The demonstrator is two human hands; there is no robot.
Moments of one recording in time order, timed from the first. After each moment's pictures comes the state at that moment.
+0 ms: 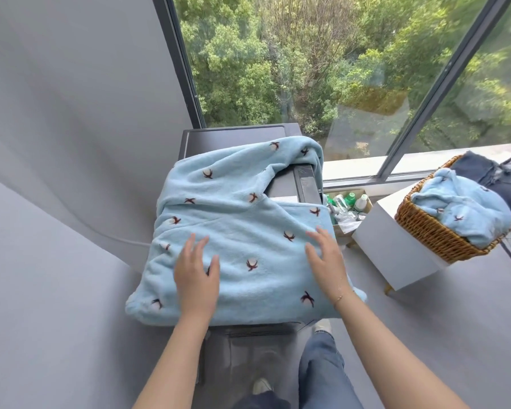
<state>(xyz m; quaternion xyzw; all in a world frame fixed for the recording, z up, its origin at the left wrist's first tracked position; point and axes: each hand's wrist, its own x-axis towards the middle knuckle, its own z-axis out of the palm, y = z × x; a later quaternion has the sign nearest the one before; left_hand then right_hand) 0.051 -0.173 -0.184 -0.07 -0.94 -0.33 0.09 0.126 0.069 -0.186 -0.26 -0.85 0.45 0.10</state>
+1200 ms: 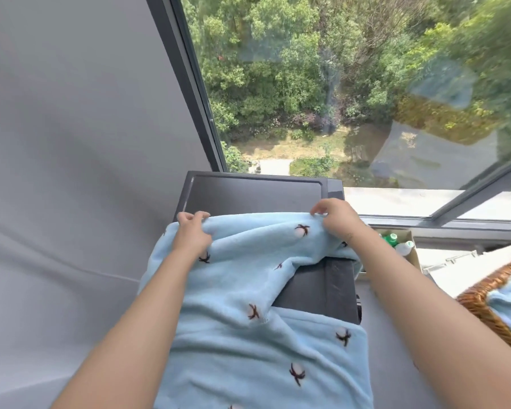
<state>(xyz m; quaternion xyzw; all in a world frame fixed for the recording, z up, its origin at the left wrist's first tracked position) -0.265 -0.066 -0.214 0.04 -0.96 -0.23 -0.18 -0.214 0.244 -0.189 -0.14 -0.94 0.28 -0.15</state>
